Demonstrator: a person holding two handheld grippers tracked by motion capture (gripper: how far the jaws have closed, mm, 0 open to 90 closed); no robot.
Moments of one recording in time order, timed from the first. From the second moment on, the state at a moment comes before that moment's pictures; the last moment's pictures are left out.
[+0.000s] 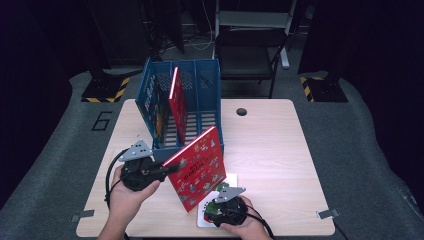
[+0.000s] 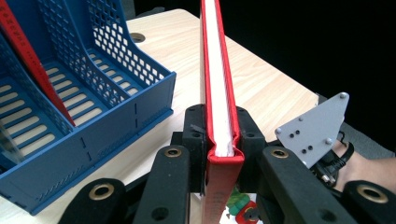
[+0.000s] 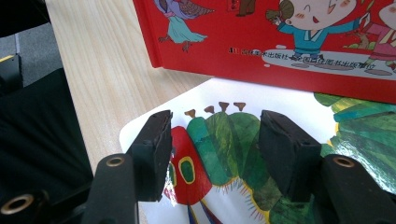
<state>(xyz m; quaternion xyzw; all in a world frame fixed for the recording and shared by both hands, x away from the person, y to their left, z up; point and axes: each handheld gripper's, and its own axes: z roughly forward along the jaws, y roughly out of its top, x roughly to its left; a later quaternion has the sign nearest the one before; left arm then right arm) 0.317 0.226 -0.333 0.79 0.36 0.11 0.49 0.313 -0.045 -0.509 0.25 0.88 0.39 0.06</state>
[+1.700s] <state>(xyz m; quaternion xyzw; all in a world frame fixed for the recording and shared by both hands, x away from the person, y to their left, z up) 0.326 0.199 -0.311 0.81 0.37 0.11 0.44 0.307 -0.033 -0.505 0.26 0.87 0.42 0.04</state>
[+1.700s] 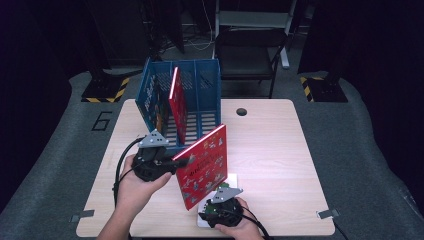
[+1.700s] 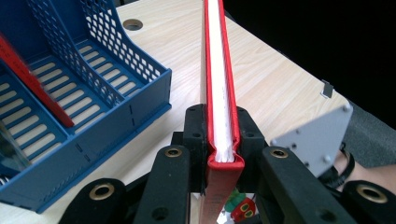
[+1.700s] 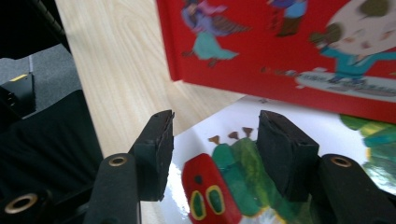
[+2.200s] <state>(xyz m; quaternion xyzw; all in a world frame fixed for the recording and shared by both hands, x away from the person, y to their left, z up) 0.327 0.196 -0.318 0.81 0.37 0.10 0.44 0.311 -0.036 -0.507 0.27 0.86 0.42 0.05</state>
